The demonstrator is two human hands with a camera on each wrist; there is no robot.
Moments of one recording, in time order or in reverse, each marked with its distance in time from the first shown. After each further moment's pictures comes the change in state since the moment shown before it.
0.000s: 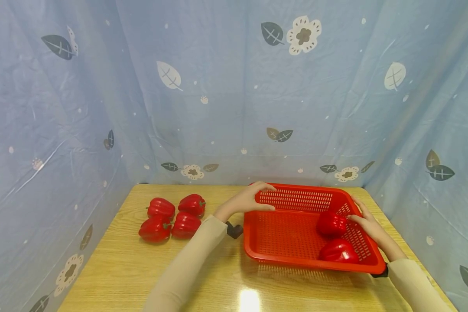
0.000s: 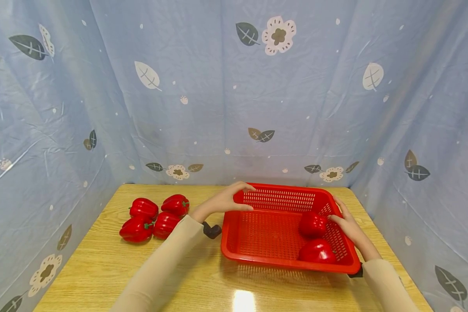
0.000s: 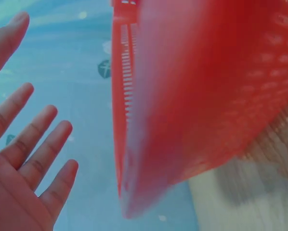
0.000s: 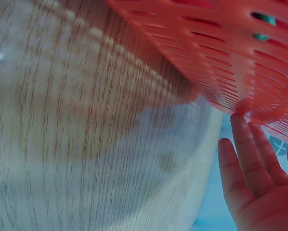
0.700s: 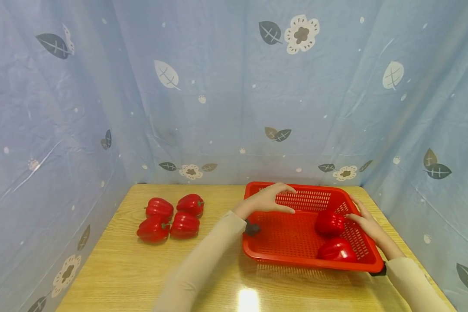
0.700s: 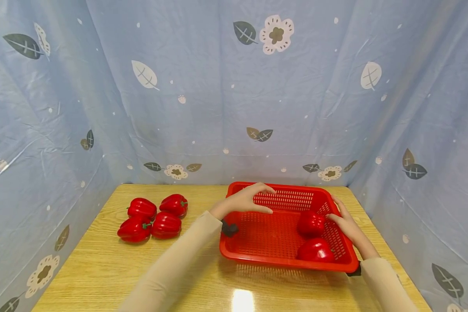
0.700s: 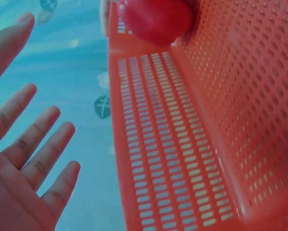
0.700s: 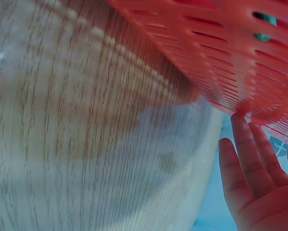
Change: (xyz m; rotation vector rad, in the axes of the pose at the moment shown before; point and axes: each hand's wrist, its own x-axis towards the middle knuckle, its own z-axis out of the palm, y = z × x) left_hand 0.040 0.030 0.027 -0.026 -0.116 0.036; right_hand 0.000 0.001 -0.002 -0.004 -0.001 -0.022
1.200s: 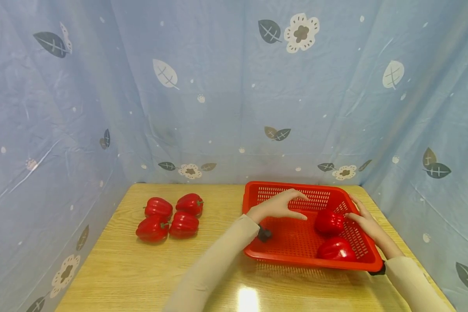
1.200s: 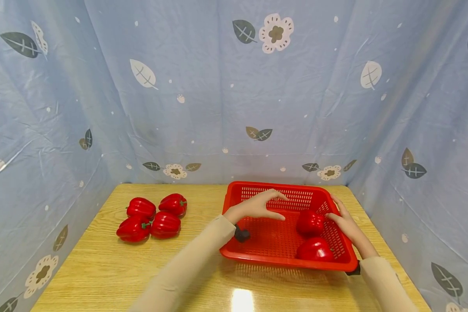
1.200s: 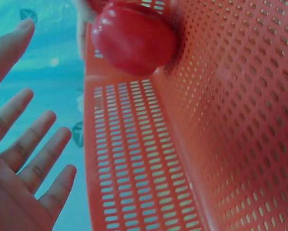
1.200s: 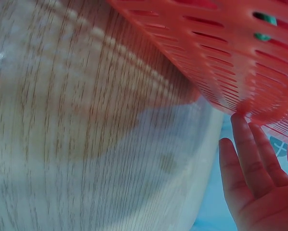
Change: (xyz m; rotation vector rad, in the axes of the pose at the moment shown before) left_hand 0.025 0.005 0.035 0.046 -0.032 0.003; right_hand -0.001 -0.001 0.001 0.003 0.007 -0.005
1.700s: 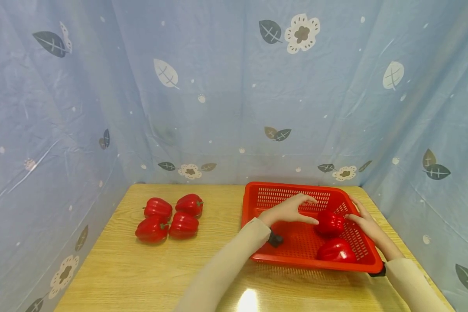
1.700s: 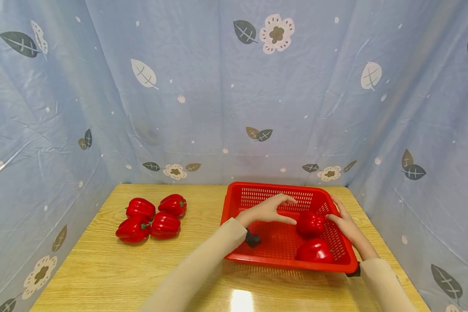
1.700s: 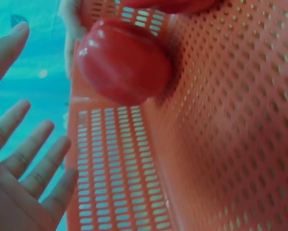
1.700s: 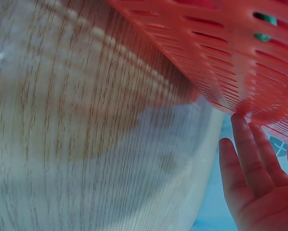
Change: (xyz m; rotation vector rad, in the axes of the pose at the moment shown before) left_hand 0.022 0.007 0.026 -0.048 0.002 -0.049; right_hand -0.001 0.000 0.000 -0.009 0.005 0.004
